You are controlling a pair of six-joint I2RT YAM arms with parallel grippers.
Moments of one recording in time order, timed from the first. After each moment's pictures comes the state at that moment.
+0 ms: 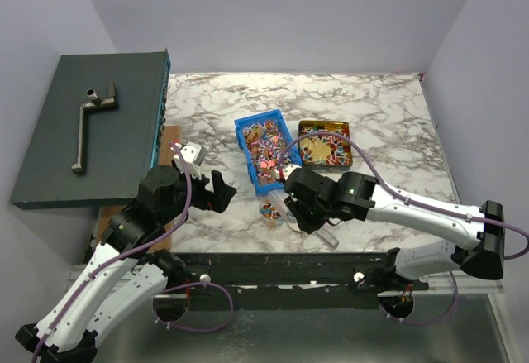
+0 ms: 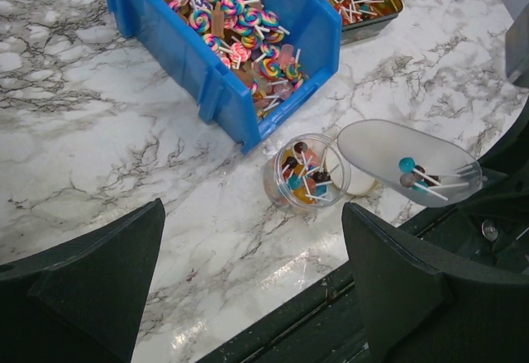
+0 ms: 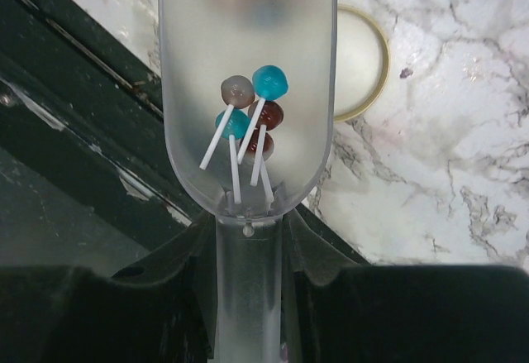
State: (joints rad) left arm -0.60 0.57 0.78 -0.61 0.05 -0.31; right arm 1.16 1.30 1.18 -0.98 0.14 0.37
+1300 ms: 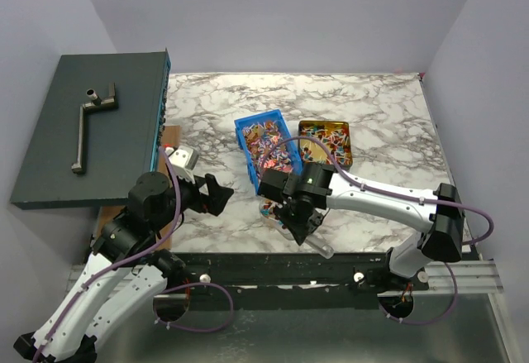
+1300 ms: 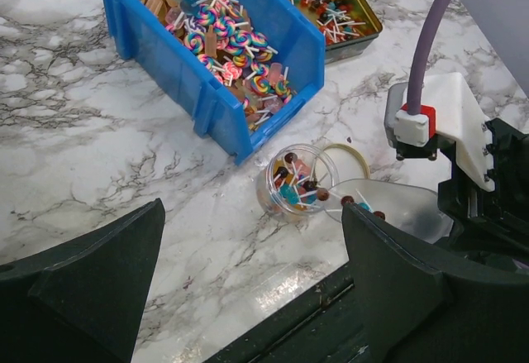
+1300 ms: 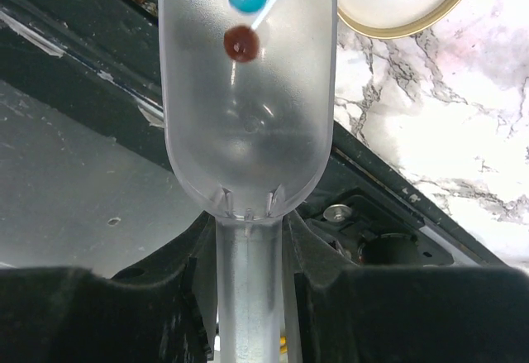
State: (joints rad) left arm -0.60 0.50 0.78 -0.61 0.07 -0.31; right arm 1.20 1.58 1.41 -1.29 0.00 0.47
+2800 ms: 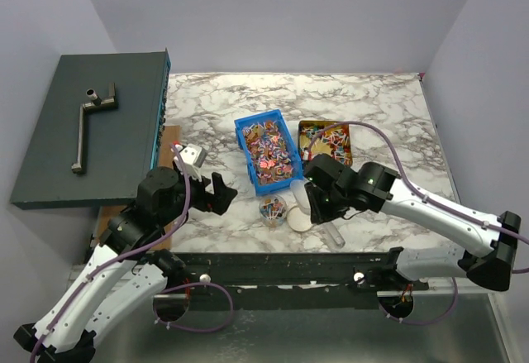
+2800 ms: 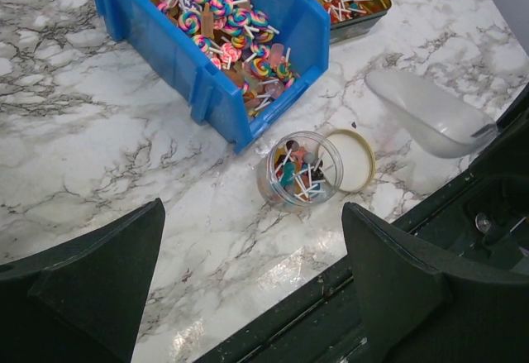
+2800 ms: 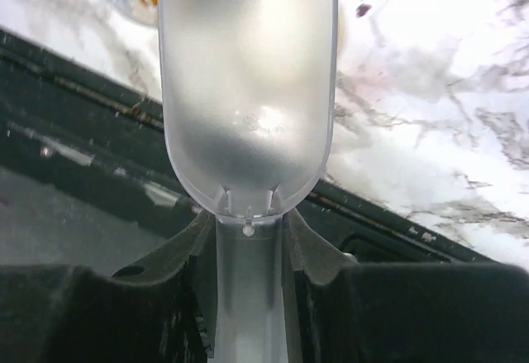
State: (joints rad) left arm -0.62 0.55 0.78 -0.61 0.07 -0.31; right arm 1.02 1.26 1.19 -1.11 0.07 0.59
